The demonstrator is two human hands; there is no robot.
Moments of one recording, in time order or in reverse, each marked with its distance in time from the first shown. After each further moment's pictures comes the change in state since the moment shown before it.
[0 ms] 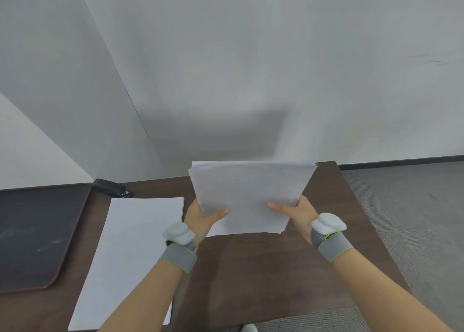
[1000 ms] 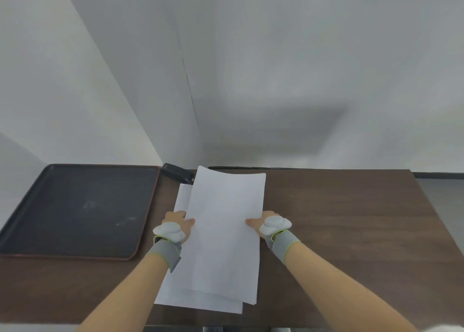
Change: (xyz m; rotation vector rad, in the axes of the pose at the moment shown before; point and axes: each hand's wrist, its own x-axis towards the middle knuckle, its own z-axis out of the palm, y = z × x) left_hand 0.004 -0.051 -0.219 0.751 0.029 -0.613; right_hand 0.027 0.037 0.236 -0.938 -0.138 0.505
